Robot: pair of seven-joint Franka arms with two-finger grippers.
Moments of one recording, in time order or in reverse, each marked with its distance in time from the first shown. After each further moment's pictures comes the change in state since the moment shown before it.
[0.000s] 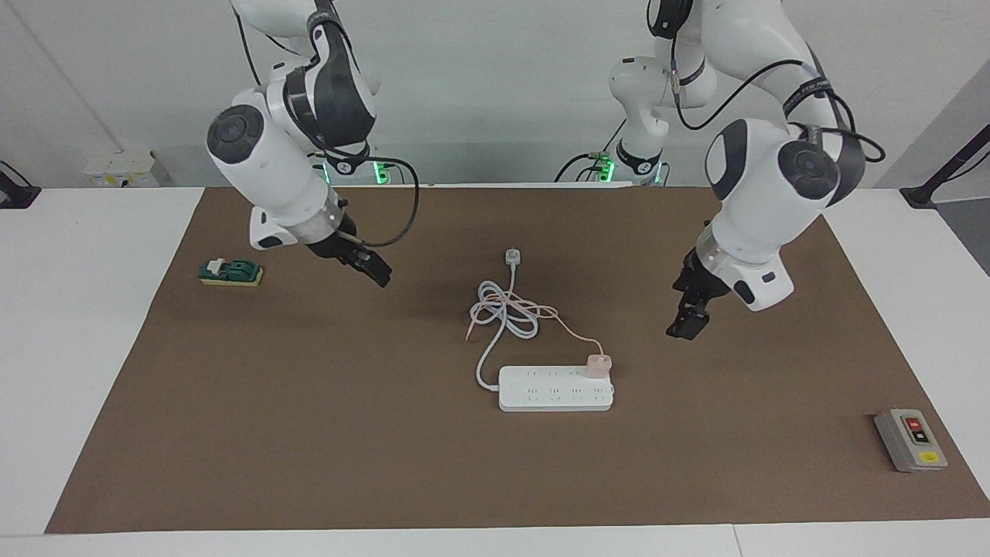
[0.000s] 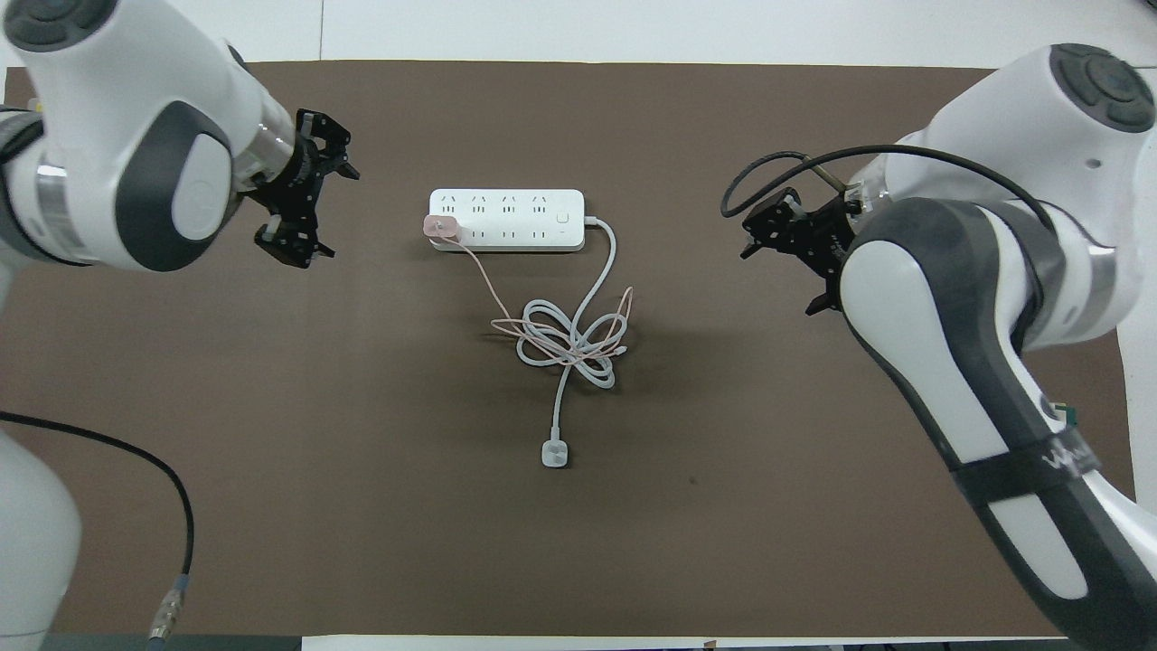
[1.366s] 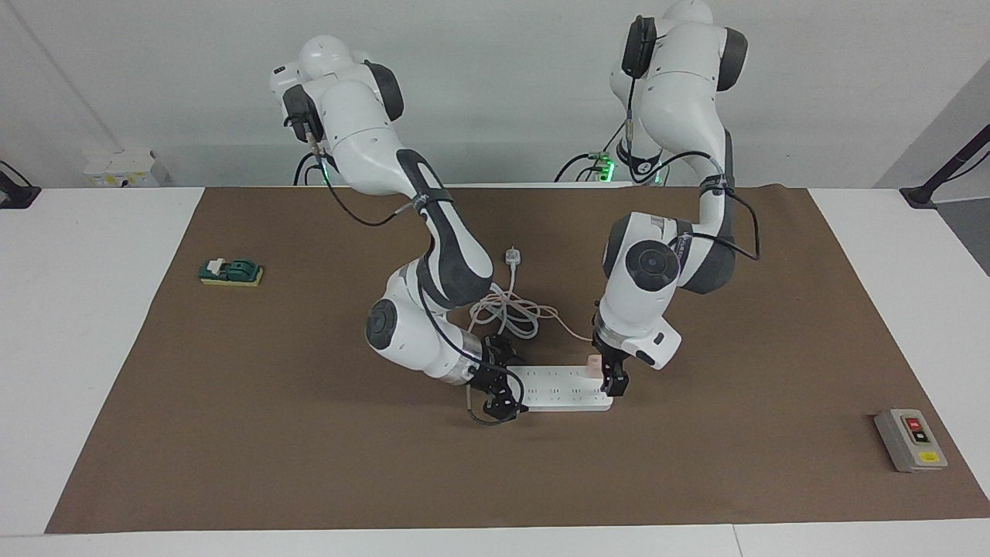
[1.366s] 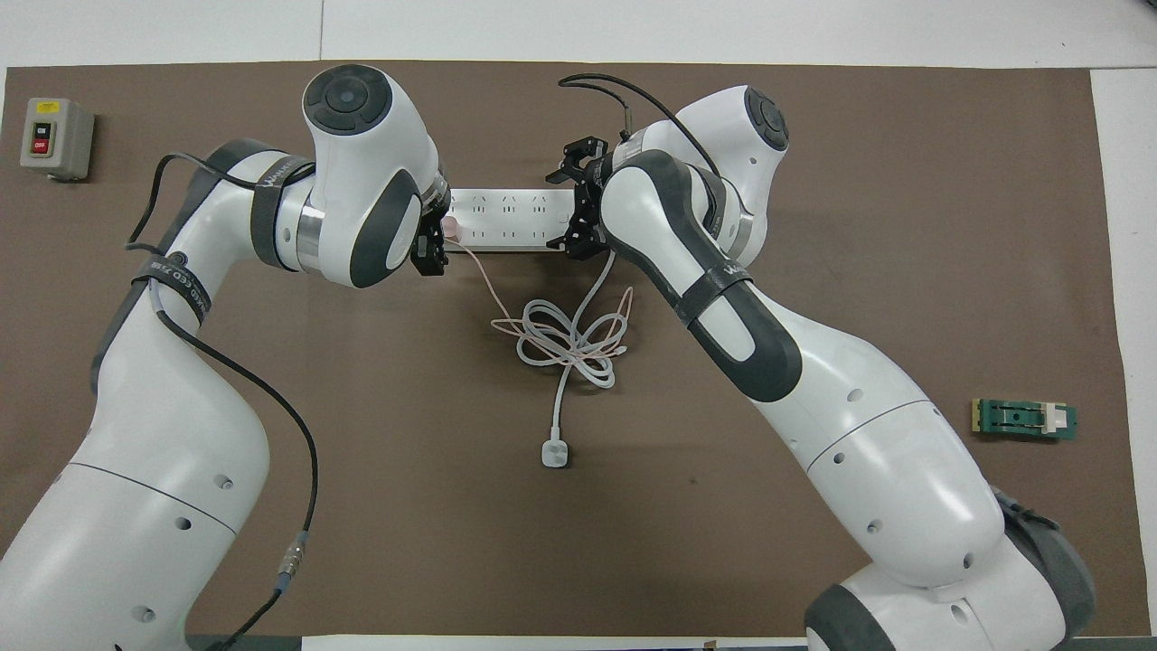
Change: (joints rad) left arm -0.124 0.210 0.004 0.003 0.080 0.209 -0.381; right arm 0.160 0.698 0.041 0.561 0.468 0.331 0.690
